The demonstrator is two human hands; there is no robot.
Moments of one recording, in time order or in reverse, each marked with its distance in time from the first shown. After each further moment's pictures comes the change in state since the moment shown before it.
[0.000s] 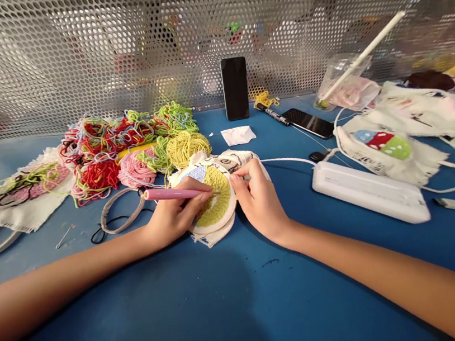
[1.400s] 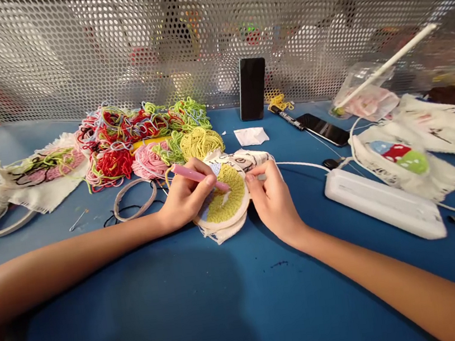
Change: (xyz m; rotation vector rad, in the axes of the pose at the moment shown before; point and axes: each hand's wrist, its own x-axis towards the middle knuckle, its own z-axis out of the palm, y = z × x) left_hand 0.007 -0.010 -0.001 -0.154 0.123 -0.132; right_hand -0.001 0.006 0.000 0.093 -0.022 0.082
